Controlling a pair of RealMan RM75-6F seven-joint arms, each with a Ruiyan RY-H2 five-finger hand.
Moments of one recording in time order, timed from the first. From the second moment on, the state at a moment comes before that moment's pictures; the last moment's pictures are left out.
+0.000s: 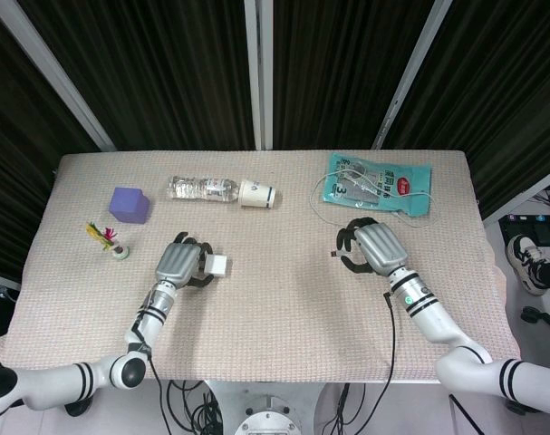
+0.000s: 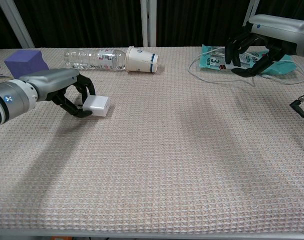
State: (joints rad) left arm -0.72 -1.67 -0.19 -1.40 0.93 0.97 0.42; right arm 0.69 -1.36 0.18 -1.53 -1.28 0.95 0.01
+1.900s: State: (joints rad) left arm -0.74 -1.66 -0.30 -1.65 0.93 1.21 0.49; right arm 1.10 -1.68 0.38 -1.44 -0.61 0.81 -0.23
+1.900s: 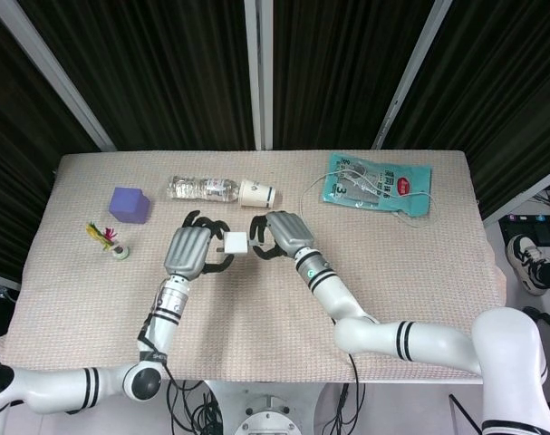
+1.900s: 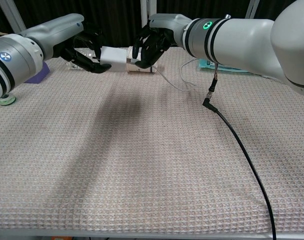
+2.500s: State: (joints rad) left arm -0.74 -1.66 -0.31 -1.66 0.93 1.19 0.41; right arm 1.10 -1.72 0.39 -1.40 -0.62 0.81 -0.17
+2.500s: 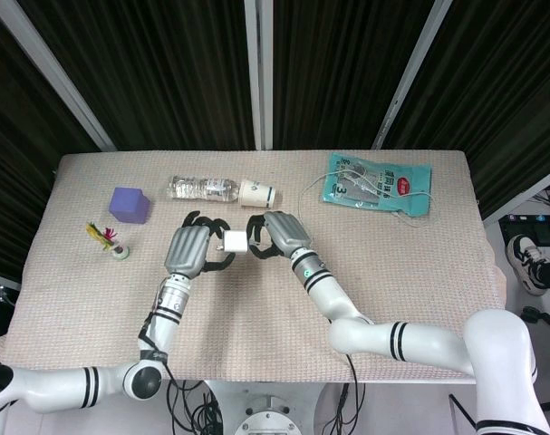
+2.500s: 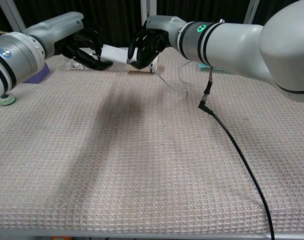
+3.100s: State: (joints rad) left arm -0.74 -1.65 -0.30 -1.66 0.94 1.19 0.40; right arm 1.10 -1.70 0.38 -1.42 -0.62 0.81 -0.19
